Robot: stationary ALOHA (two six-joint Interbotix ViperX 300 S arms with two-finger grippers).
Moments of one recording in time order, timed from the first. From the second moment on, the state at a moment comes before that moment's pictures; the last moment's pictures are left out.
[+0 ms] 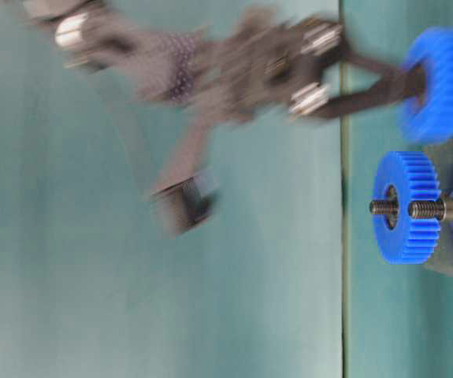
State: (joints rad) left arm -0.02 -0.60 0.98 0.01 0.08 -0.08; right arm -0.07 0.14 0.28 0.09 0.91 0.11
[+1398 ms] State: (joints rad) left arm -0.02 -0.60 0.99 0.01 0.07 -0.09; right arm -0.05 0.34 0.00 0.07 1.04 0.11
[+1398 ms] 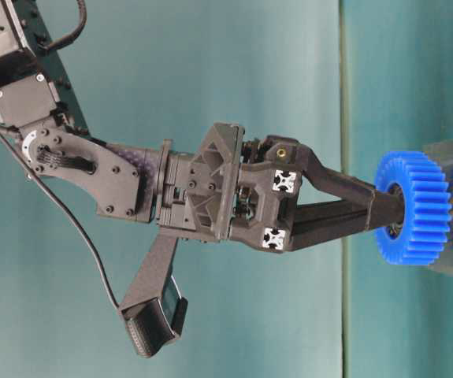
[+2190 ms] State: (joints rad) left arm -0.02 -0.60 0.99 0.01 0.07 -0.11; right arm -0.06 0.37 -0.12 0.01 1.17 0.12
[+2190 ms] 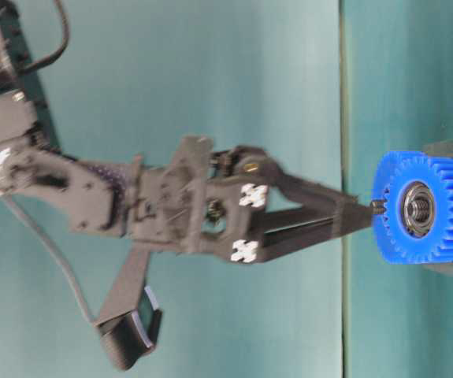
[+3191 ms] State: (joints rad) left arm -0.02 -0.61 0.99 0.01 0.07 -0.11; right arm 0.06 0.25 0.10 0.05 1.17 0.29
